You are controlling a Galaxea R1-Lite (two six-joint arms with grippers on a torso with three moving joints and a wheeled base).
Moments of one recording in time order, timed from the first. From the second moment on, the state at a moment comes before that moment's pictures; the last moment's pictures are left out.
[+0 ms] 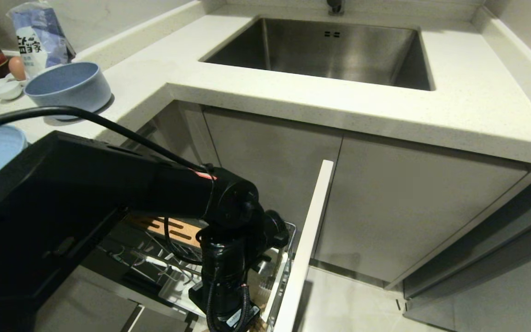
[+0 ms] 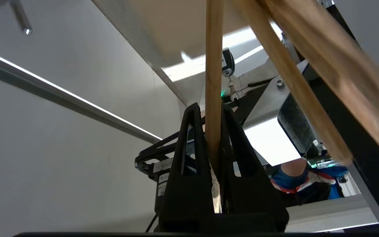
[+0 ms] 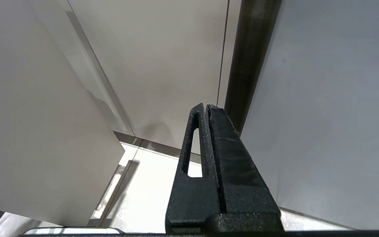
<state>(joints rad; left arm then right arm) -0.77 2.14 -1.53 1.17 0.01 -0.08 0.00 0.00 0.00 -0.08 0.00 0.02</state>
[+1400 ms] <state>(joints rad) -0.76 2.11 -1.56 1.20 0.01 -0.09 0.00 0.00 0.00 -0.08 0.00 0.02</state>
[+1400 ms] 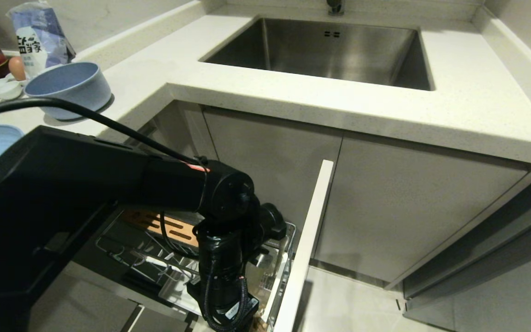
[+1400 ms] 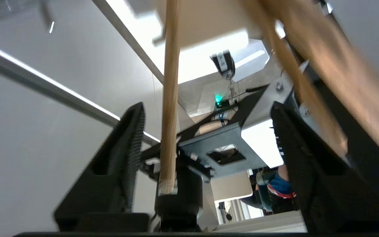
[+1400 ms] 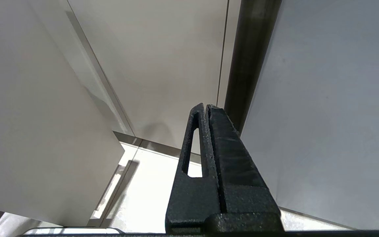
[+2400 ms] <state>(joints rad) -0.76 1.53 -1.53 1.13 0.17 -0.13 0.00 0.00 0.00 -0.08 0.00 0.02</state>
